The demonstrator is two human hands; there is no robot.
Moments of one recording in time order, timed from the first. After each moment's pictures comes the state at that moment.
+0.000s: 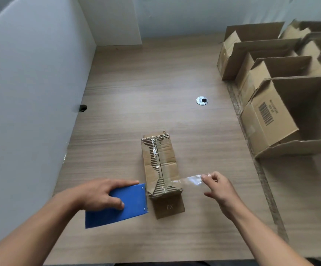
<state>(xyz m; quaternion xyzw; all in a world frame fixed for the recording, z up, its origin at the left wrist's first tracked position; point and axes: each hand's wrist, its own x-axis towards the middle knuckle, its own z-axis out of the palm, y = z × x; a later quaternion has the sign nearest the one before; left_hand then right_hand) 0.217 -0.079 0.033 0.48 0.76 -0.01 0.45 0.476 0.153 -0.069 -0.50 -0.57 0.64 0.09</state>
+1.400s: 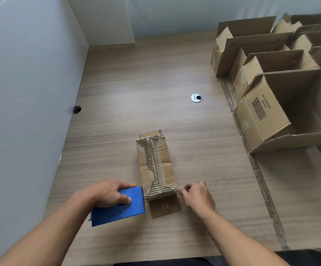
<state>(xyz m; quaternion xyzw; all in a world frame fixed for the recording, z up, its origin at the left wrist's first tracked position) 0.228 -0.052 0.002 0.38 0.79 -0.08 0.47 0.452 0.112 -0.098 -0.54 -0.75 0.36 -0.12</state>
